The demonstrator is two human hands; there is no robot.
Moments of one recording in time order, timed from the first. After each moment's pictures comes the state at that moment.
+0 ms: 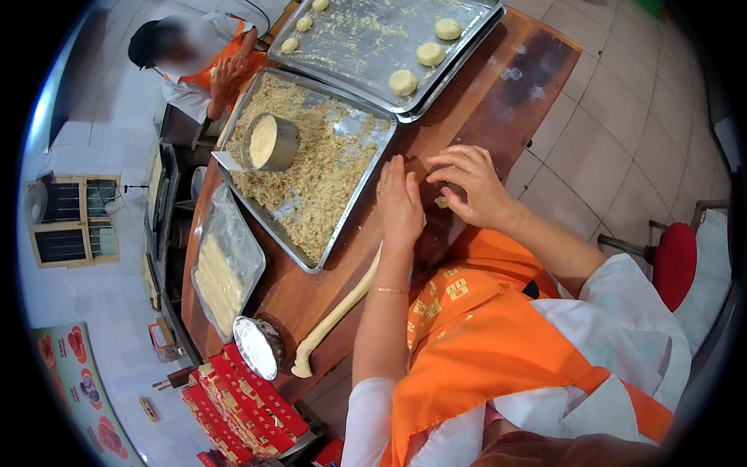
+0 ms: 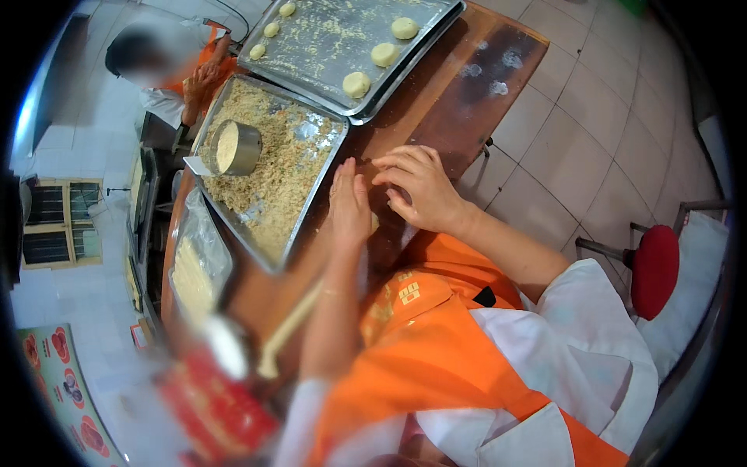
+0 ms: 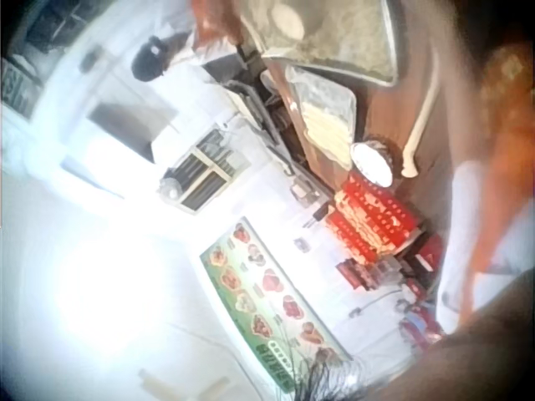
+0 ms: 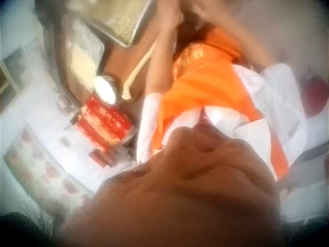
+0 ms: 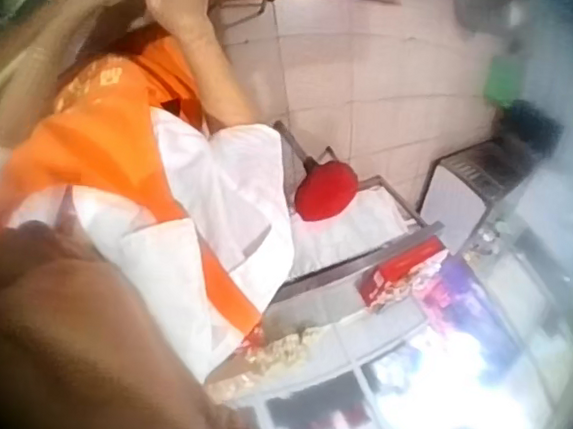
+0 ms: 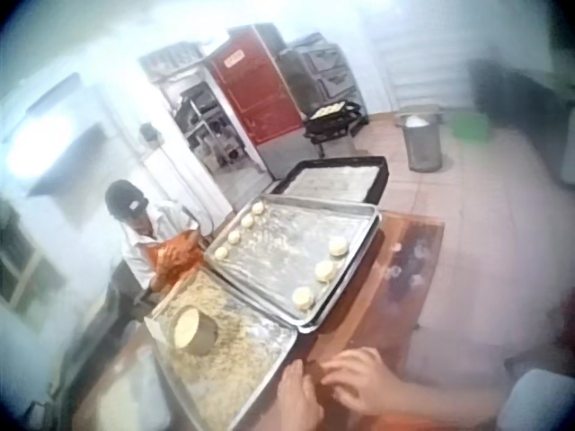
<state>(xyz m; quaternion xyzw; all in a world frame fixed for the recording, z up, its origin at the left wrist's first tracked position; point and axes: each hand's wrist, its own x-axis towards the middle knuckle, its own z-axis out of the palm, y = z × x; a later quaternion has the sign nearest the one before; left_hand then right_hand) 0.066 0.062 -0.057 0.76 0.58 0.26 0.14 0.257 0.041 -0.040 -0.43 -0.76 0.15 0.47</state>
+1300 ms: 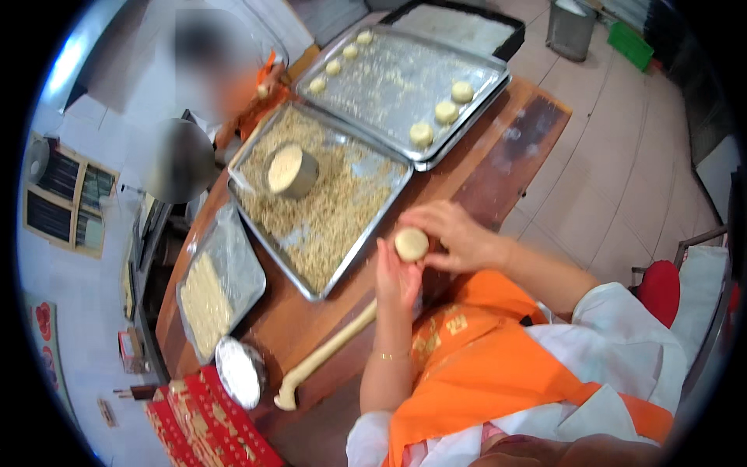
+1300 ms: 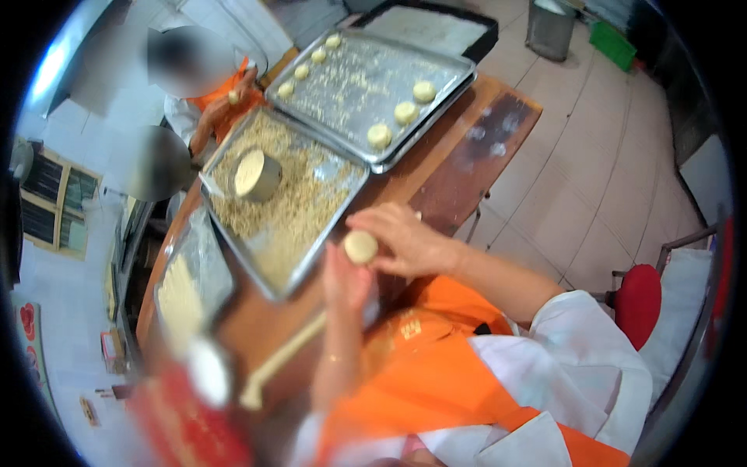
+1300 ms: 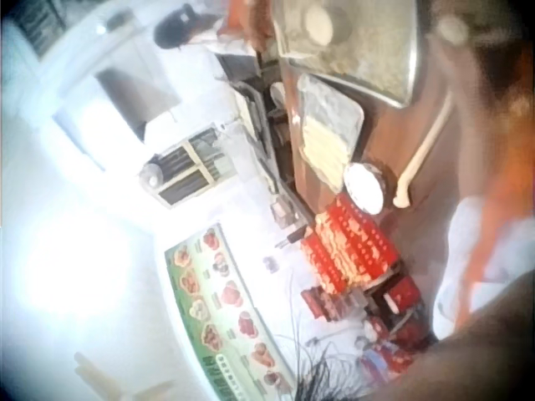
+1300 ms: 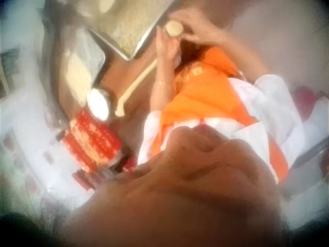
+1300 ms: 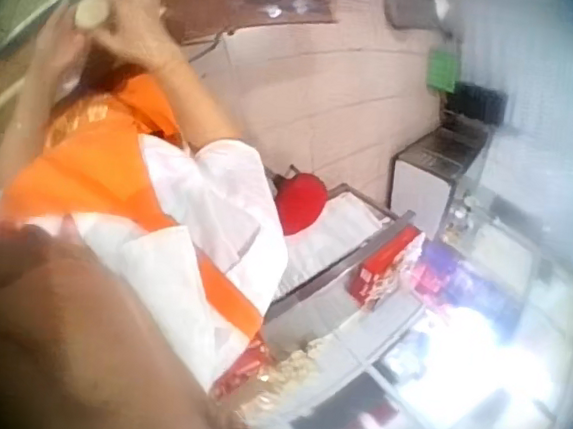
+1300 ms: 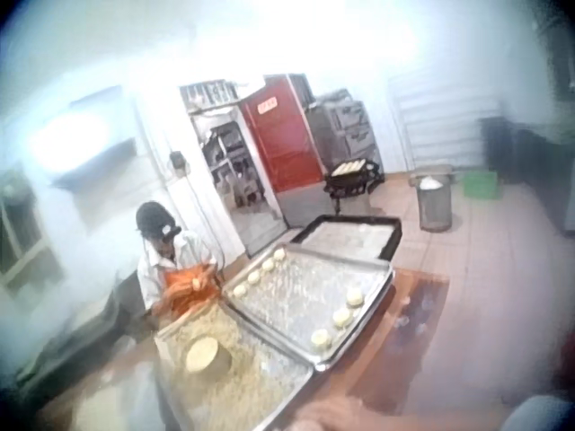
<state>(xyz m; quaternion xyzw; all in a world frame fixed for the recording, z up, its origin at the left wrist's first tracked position) 0.049 0.008 -0.026 0.14 0.28 0.58 0.75 0.229 0.041 0.004 -0.30 -0.83 0.22 0.41</state>
